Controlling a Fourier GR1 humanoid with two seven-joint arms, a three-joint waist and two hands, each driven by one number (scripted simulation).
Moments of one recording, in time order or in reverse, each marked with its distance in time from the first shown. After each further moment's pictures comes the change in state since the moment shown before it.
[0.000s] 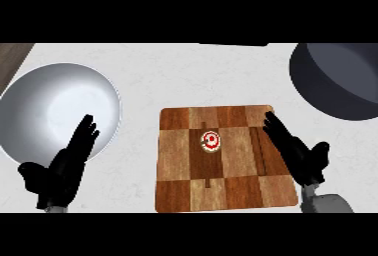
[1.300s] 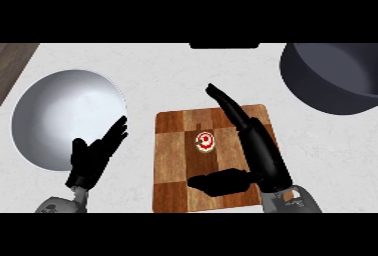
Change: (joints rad) left arm -0.148 -0.020 -0.058 0.260 -0.002 -0.220 0.014; right arm -0.204 0.116 0.316 -0.463 0.570 -0.259 0.320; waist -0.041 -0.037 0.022
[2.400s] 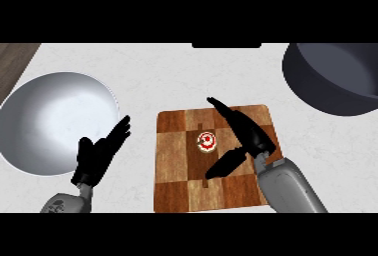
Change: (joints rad) left arm -0.019 -0.054 0.050 0.065 -0.066 -0.060 -0.034; right arm -0.097 -0.014 -0.098 0.385 -0.061 0.315 0.106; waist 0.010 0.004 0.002
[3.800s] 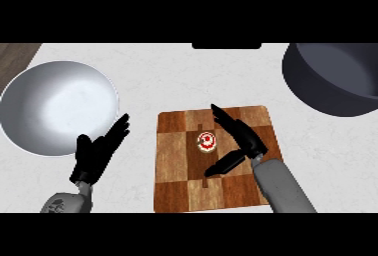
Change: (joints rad) left arm 0.002 -0.064 0.093 -0.013 -0.075 -0.071 0.030; right arm -0.018 0.076 -0.152 0.460 -0.263 0.020 -0.495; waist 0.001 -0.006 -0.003
